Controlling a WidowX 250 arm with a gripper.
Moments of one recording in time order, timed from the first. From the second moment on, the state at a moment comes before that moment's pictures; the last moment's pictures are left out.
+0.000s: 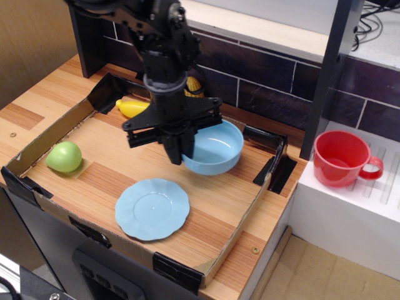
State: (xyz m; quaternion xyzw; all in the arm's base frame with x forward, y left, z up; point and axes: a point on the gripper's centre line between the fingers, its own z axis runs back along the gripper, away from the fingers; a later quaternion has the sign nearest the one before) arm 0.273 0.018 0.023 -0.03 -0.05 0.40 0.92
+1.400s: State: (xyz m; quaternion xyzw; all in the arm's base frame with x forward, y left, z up) arm 0.268 0.036 0.072 -0.02 -0.08 0.32 0.95
